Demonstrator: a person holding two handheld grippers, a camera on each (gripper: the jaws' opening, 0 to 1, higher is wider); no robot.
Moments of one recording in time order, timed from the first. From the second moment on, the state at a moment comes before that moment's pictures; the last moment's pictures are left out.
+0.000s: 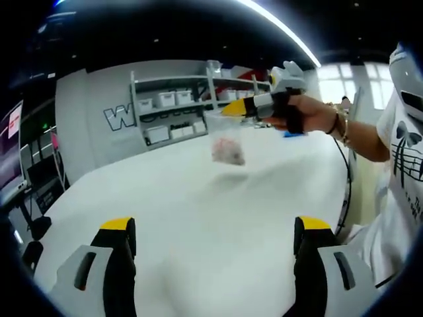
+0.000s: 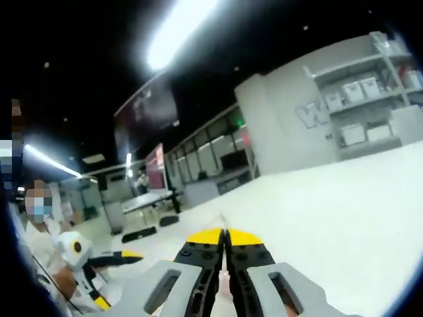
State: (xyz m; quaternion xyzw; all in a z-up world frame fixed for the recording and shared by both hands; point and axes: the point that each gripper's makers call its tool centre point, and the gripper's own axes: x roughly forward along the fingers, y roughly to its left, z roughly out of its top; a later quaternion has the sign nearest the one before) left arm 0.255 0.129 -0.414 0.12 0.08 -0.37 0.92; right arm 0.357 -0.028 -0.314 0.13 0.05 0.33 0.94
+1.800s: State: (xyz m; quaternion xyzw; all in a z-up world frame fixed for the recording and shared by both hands) left arm 0.261 0.135 -0.405 0.13 0.07 -0.36 0.92; right arm 0.466 -0.043 -0.315 0.09 0.07 0.27 0.96
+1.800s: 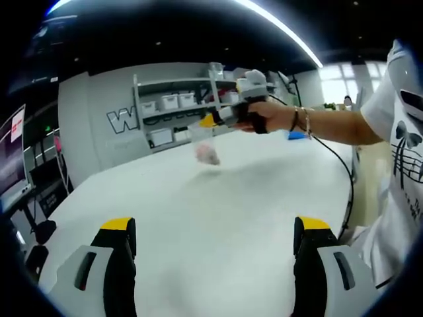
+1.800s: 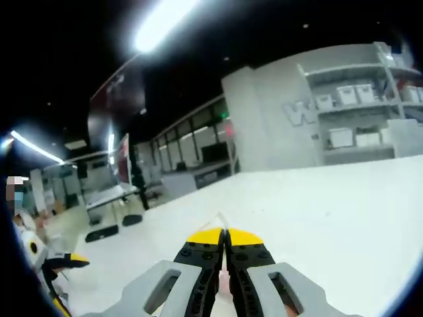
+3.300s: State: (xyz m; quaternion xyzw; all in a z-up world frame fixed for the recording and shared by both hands) left arm 0.271 0.148 -0.406 0.10 0.07 -0.35 0.93; right arm 0.554 -0.050 -0.326 0.05 0.10 0.22 0.97
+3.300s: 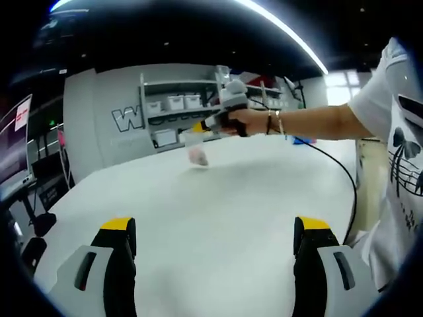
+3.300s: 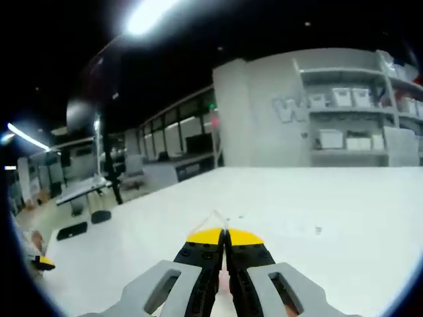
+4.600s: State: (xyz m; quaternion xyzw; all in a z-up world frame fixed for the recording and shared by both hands) left arm 0.286 0.161 -0.411 0.10 0.08 -0.34 0.93; right arm 0.604 -0.062 -0.334 0.00 0.11 0.17 0.98
